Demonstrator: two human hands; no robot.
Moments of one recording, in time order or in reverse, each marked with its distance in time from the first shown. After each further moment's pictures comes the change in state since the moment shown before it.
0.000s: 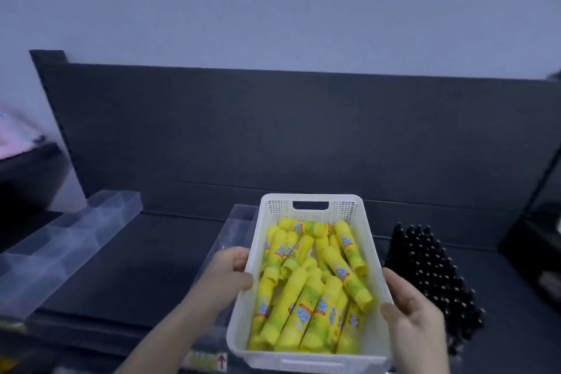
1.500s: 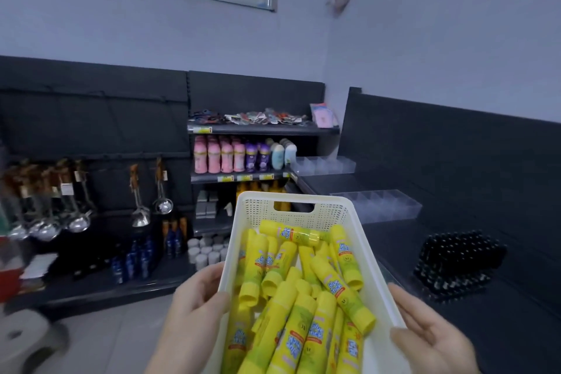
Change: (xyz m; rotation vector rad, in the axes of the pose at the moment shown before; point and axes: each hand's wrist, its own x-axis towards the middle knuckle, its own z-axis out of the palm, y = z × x) left_hand -0.453 0.105 0.412 -0.309 1.375 0.140; right_hand -0.095 -0.075 -0.345 0.233 -1.320 0.187
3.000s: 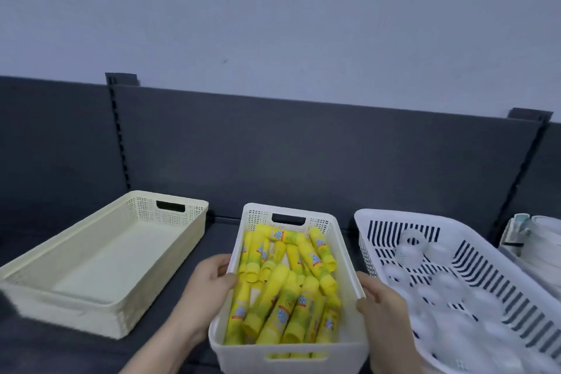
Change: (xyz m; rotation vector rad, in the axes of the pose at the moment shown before) left_hand -0.404 -0.011 0.530 0.092 -1.241 -0.180; right_hand -0.407 -0.130 -0.493 -0.287 1.270 -0.156
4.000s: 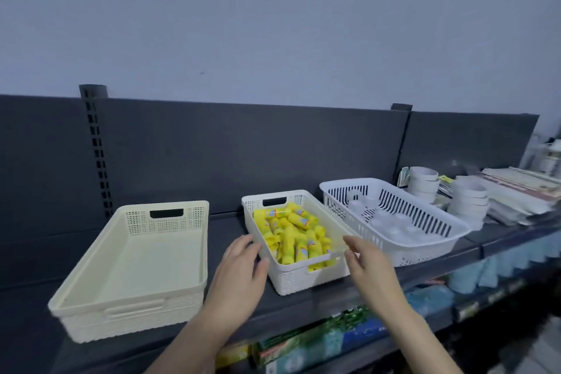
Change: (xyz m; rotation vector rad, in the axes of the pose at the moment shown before) left_hand -0.029 -0.009 -0.104 0.651 -0.311 0.590; right_hand -0.129 -0.028 0.084 -0.904 0.322 -0.237
